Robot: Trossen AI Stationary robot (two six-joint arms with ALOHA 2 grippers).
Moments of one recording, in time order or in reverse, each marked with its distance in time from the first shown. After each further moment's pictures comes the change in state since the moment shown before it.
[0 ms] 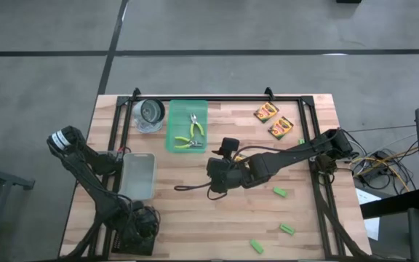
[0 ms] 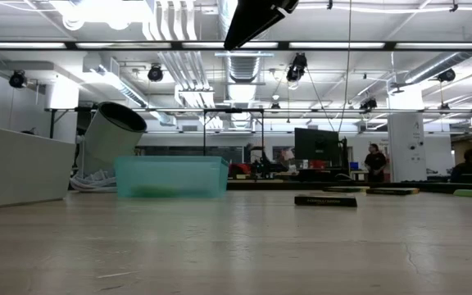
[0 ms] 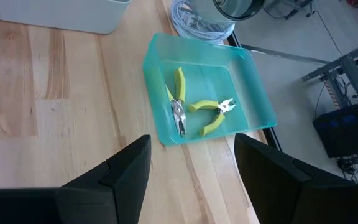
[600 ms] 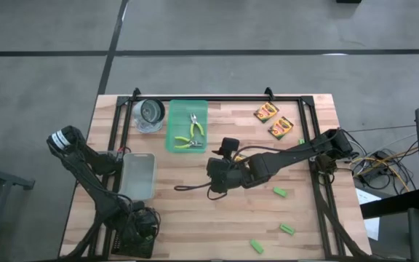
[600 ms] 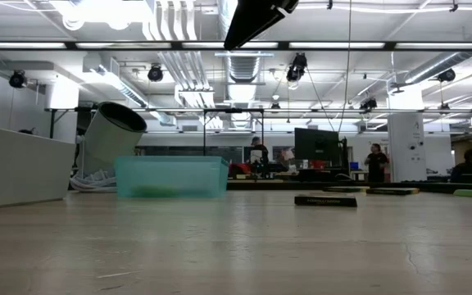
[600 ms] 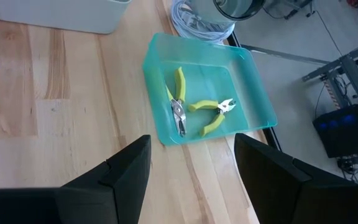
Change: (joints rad) left arm 0.000 -0.002 0.001 0.008 0.005 0.066; right arm 0.000 0.000 0.000 0.000 0.000 0.000
